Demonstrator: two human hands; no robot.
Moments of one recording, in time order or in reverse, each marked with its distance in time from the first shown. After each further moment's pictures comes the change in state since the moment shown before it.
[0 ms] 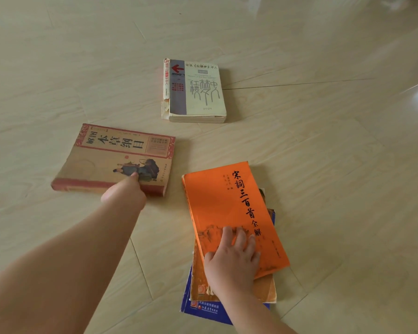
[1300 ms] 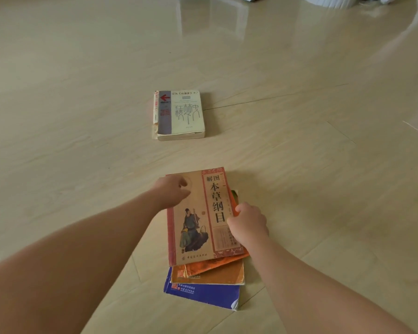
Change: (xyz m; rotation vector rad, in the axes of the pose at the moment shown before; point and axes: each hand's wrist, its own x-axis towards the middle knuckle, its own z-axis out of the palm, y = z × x) left_hand -0.150 -0.047 0.058 1.691 -0.243 0.683; right_hand 0.011 0.075 -0.094 0.385 0.036 -0.010
